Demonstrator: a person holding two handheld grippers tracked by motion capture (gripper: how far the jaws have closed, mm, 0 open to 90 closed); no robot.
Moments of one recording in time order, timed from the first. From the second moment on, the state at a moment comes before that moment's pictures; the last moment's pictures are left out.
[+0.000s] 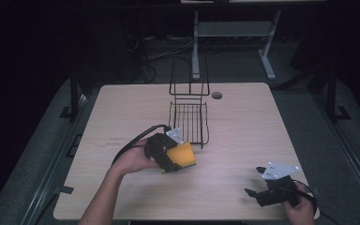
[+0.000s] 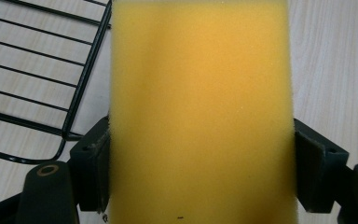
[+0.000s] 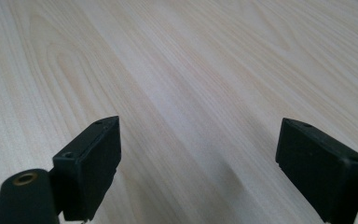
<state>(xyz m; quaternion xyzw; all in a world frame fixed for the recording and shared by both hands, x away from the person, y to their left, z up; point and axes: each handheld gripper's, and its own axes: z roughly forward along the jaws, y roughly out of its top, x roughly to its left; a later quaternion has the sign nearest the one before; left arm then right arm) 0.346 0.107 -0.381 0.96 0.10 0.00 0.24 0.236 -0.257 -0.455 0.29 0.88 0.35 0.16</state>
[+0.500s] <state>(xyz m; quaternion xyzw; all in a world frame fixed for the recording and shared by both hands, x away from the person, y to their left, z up) 0.360 0.100 -0.380 0.96 0.10 -0.01 0.24 0.237 -0.255 -0.454 0.29 0.88 0.34 0.16</state>
